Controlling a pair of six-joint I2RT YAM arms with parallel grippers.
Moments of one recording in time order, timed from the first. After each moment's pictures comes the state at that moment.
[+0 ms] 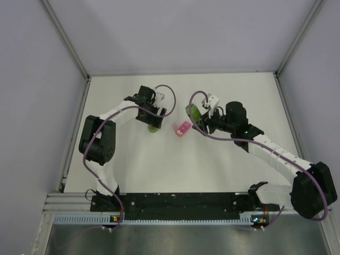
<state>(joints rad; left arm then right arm) -0.35 1.88 1.35 -0.54 0.13 0.08 0.50 1.21 0.79 0.06 -0.44 -0.15</state>
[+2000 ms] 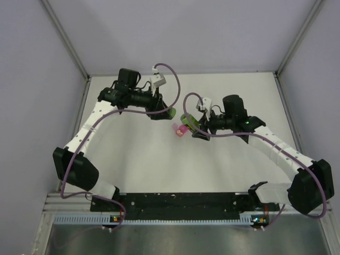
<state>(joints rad) -0.35 1.52 1.52 -0.75 0.91 0.29 0.49 1.26 0.96 -0.31 -0.69 -0.35</state>
